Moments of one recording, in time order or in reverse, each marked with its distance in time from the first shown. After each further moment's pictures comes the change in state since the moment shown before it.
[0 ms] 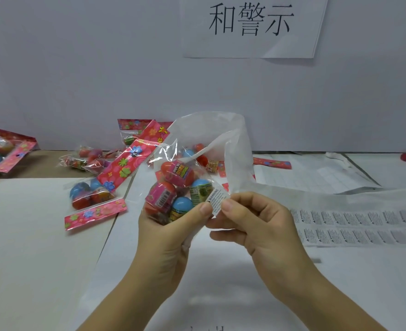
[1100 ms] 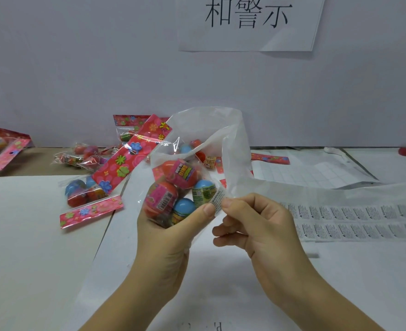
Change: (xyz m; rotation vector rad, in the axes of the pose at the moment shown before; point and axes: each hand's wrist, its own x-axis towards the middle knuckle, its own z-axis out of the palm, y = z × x) left_hand -0.005 -0.005 0.004 0.028 -0.008 0.048; right_hand -0.004 0.004 -0.002 0.000 0.114 0.051
